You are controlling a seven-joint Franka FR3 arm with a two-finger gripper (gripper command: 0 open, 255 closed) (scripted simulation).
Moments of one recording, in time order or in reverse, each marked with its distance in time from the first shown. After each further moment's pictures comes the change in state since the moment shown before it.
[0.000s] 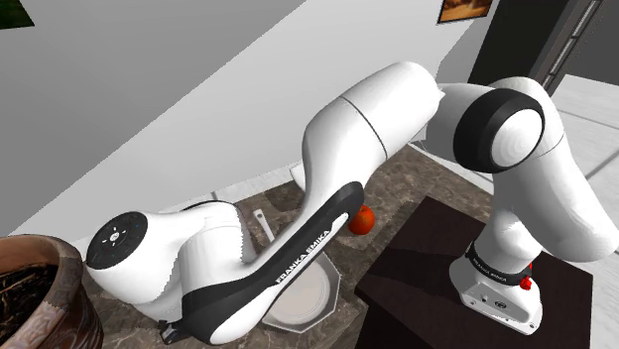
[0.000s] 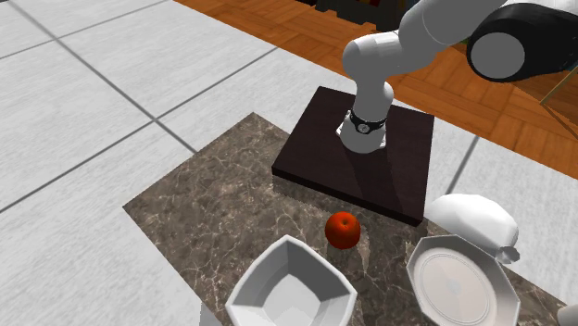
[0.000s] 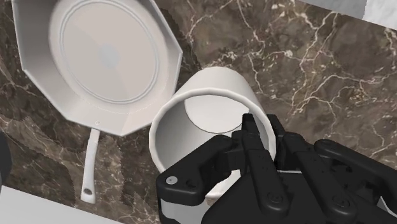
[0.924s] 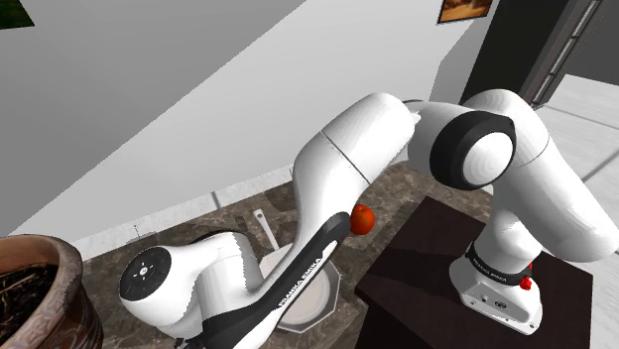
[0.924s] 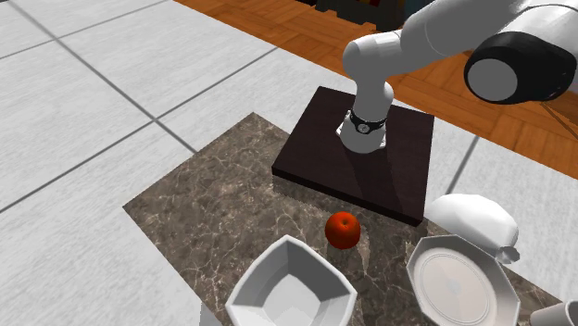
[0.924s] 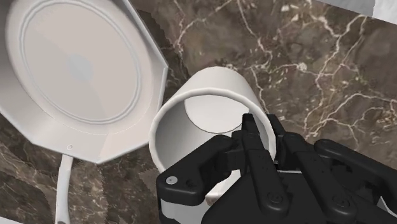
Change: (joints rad) arm 0.017 0.101 -0.032 -0.020 -0.042 0.117 0.033
